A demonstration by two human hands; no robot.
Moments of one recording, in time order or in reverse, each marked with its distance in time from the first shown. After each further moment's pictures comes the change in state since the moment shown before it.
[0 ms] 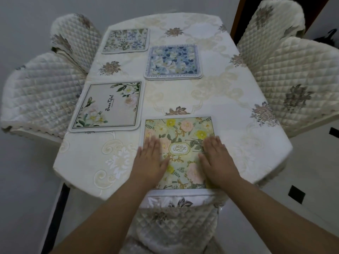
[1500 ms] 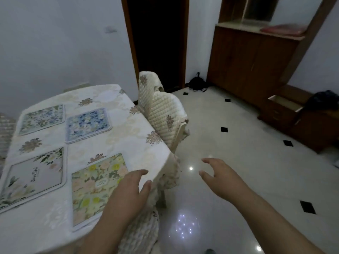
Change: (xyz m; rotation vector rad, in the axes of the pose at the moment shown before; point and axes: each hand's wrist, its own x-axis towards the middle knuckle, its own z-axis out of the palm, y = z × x) left_hand -0.236 0.275 -0.180 -0.267 0.014 0.351; right_hand -0.345 0.085 -0.277 0.246 0.236 0.500
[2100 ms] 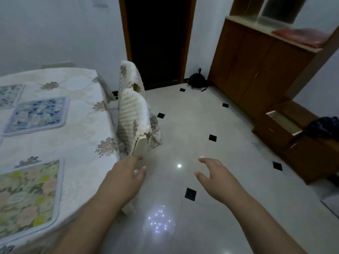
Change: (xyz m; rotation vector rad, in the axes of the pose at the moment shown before) left_hand 0.209 0.210 0.131 0.017 0.042 -0.065; right_hand 0.196 0.188 -0.162 -0.115 -0.086 -0.046
